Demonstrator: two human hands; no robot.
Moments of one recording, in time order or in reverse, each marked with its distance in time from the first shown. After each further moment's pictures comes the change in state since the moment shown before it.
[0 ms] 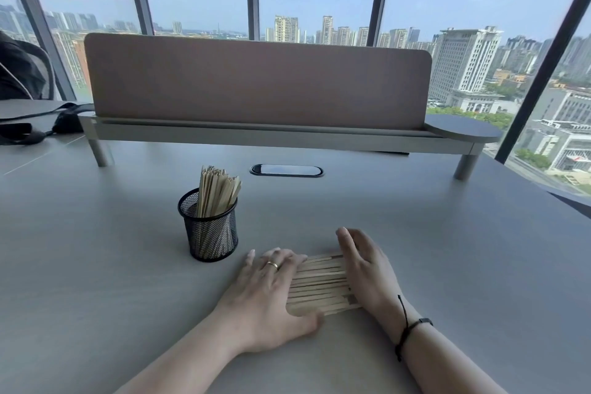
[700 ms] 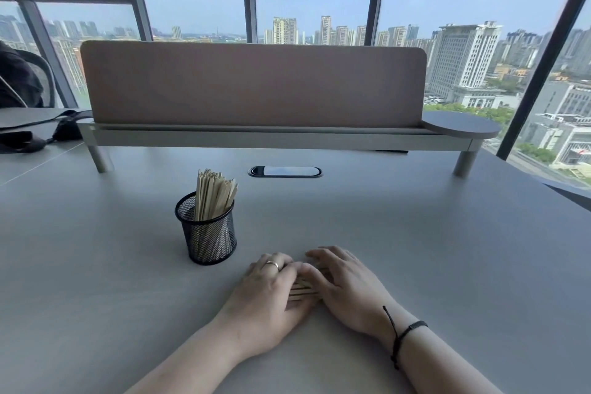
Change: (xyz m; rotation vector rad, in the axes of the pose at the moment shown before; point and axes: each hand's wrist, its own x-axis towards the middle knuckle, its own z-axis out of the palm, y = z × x) left_hand 0.002 0.002 0.007 -0.101 0.211 0.105; right_hand -0.010 0.004 0.009 -0.446 -0.317 -0.246
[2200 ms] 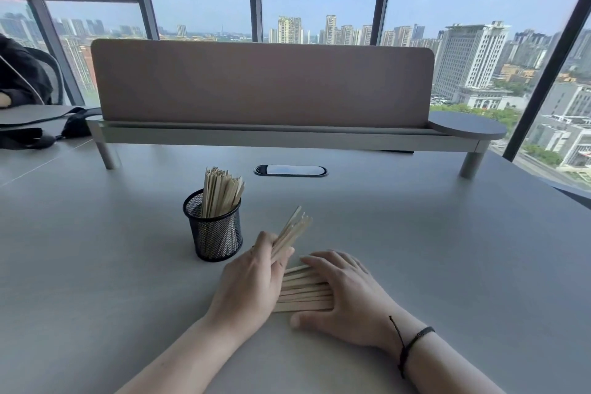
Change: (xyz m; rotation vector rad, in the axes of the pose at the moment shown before) left_hand 0.000 -0.011 -0.014 -0.152 0.467 -0.049; right_hand -0.011 -0.008 -0.002 -0.131 -0.084 -0.162
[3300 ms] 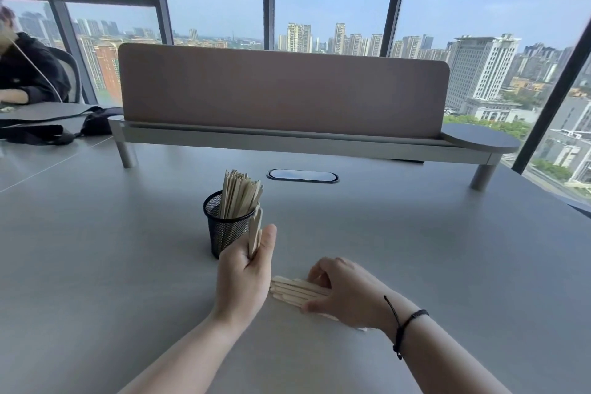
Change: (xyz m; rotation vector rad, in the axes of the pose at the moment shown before) left_hand 0.003 -0.007 -0.017 -0.497 0.237 -0.267; right_hand 0.024 -0.037 -0.020 0.042 -0.190 0.192
